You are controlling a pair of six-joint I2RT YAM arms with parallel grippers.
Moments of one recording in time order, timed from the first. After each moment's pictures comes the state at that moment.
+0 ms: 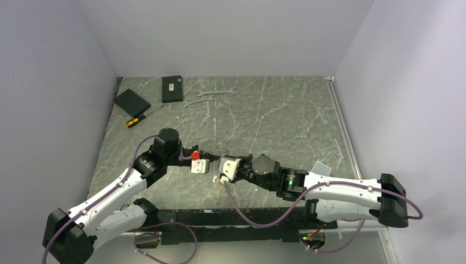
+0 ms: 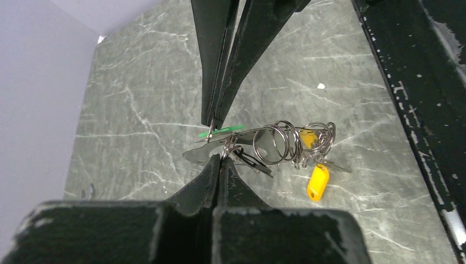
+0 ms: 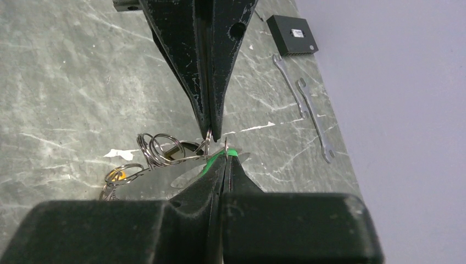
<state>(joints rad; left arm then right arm) -0.62 0.90 0.61 -0.08 0.82 0.84 1.27 1.04 0.67 0.14 0.25 -0.61</state>
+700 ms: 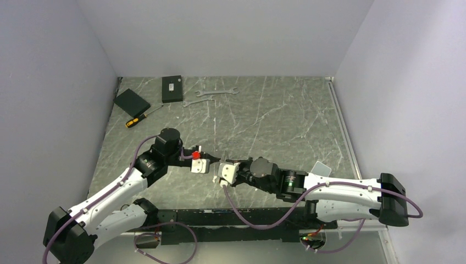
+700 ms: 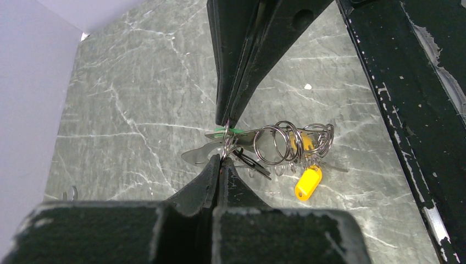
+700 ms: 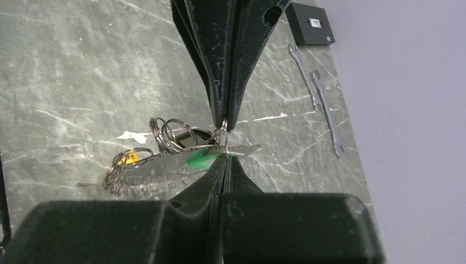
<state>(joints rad) -0.62 0.92 0.62 -0.11 0.85 0.82 1.29 1.04 0.66 0.07 0.26 -0.61</state>
